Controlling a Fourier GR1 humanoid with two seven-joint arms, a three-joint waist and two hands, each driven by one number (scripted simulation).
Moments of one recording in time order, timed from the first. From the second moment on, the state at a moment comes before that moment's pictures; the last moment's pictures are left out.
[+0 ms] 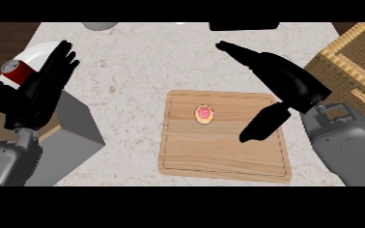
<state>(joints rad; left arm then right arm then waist) -0.25 0.48 -0.11 -1.59 0.34 0.17 0.23 -0.62 -0.48 0.38 -1.71 0.11 0.33 0.52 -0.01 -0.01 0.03</state>
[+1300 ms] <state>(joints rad) -0.27 0.46 -0.10 -1.56 0.30 0.15 0.23 -0.53 -0.29 0.51 -1.30 0.38 0.15 0.22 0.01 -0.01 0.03</state>
